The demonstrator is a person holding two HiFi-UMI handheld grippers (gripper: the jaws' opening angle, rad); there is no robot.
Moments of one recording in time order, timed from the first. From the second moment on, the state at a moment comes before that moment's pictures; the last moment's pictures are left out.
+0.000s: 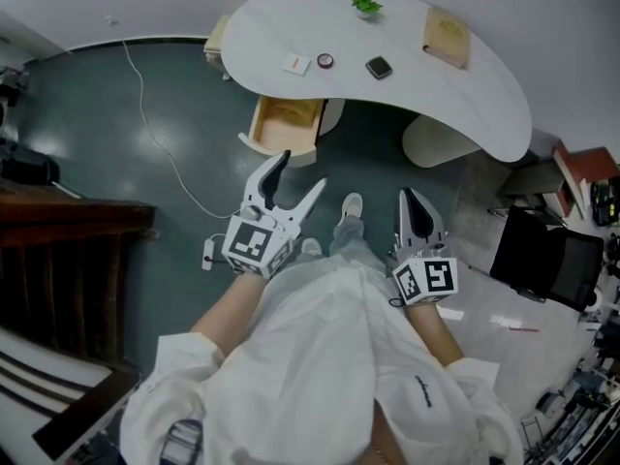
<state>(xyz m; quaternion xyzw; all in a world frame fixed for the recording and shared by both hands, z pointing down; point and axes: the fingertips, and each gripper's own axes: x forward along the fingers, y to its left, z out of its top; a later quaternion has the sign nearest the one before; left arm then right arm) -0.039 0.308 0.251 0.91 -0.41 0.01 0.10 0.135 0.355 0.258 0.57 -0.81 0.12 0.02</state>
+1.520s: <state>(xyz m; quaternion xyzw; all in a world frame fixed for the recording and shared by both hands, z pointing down) 0.077 0.126 0.283 0.87 -0.48 0.07 0.12 0.202 0.132 0.289 0.46 -0.88 0.16 0.02</state>
